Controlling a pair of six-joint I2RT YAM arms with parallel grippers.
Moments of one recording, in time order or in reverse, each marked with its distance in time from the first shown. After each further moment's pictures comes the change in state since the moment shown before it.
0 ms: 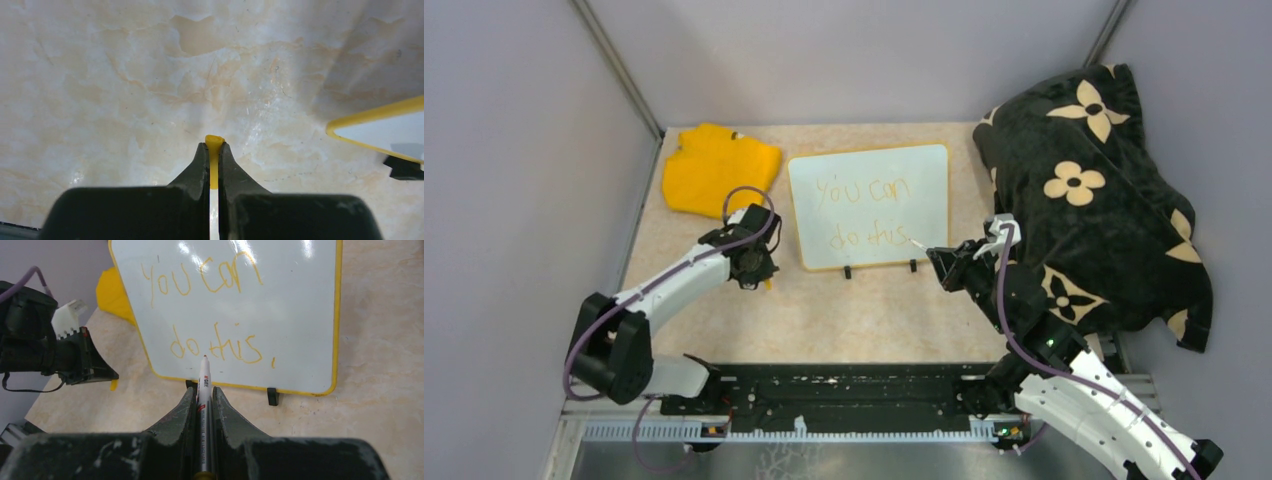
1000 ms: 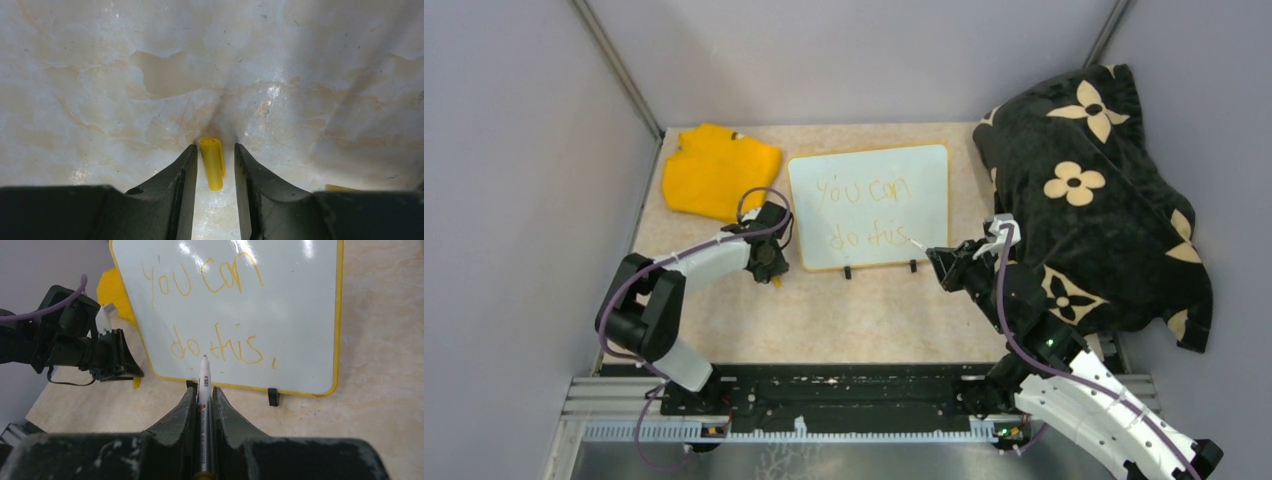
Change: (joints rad) left arm 0.014 0.192 0.024 0.143 0.013 0.000; right arm 0.000 0.003 0.000 0.005 -0.002 0.000
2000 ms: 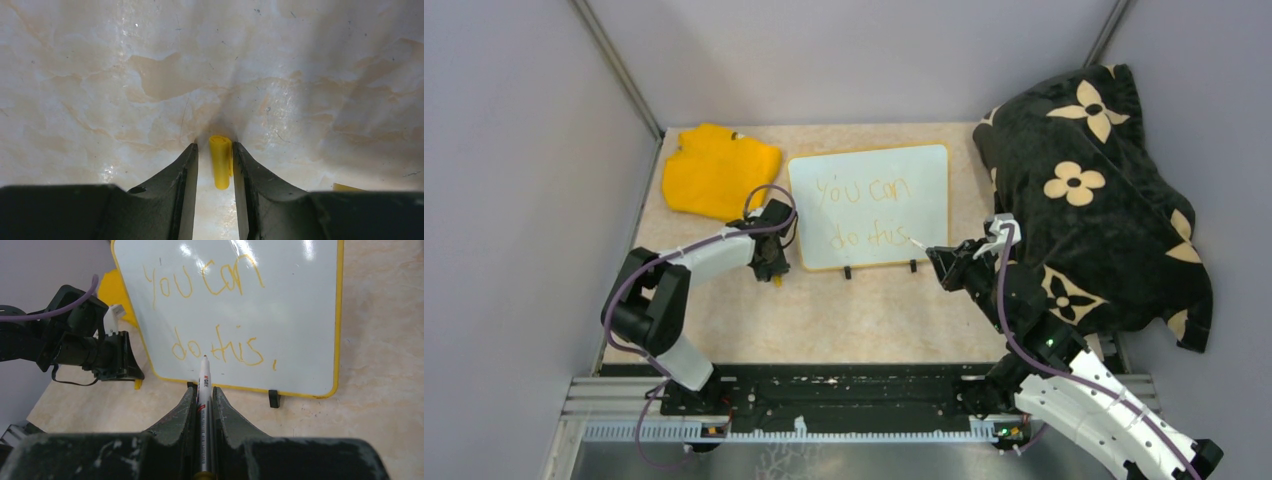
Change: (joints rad) left arm -0.007 0.045 0.054 -0.052 -0.024 0.076; right arm 0.000 0.000 0.000 0.010 0.001 -0.001
